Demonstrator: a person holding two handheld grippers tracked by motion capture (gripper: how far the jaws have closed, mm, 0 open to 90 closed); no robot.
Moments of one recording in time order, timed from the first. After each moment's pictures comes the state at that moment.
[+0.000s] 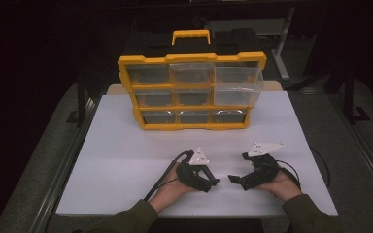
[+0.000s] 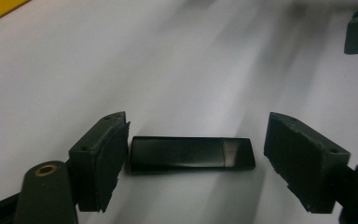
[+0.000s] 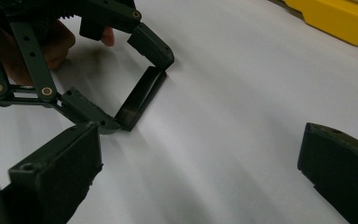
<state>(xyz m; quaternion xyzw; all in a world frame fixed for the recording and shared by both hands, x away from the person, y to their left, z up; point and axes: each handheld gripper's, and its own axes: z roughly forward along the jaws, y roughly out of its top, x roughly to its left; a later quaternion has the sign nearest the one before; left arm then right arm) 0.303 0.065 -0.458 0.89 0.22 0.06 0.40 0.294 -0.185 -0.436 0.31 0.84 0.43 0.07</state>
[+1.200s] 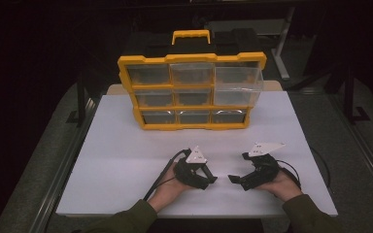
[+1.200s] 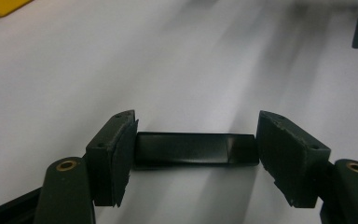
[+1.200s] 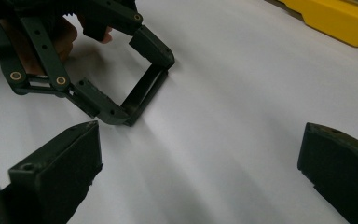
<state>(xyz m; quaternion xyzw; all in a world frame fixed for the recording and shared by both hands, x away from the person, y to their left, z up) 0.308 0.072 -0.457 0.88 0.22 0.06 0.41 0.293 -0.186 -0.436 0.31 0.84 0.43 0.07</state>
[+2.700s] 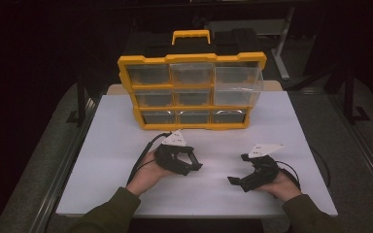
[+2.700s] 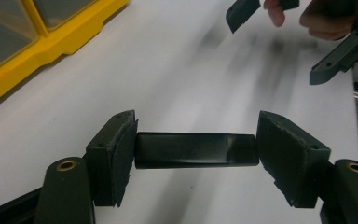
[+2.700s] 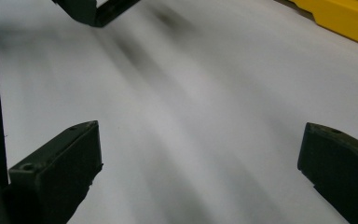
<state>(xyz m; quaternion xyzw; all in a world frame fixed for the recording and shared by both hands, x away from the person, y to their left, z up) 0.331 0.122 -0.404 0.88 0.19 0.03 0.44 0.291 -0.185 -0.438 0.31 0.84 0.44 0.06</state>
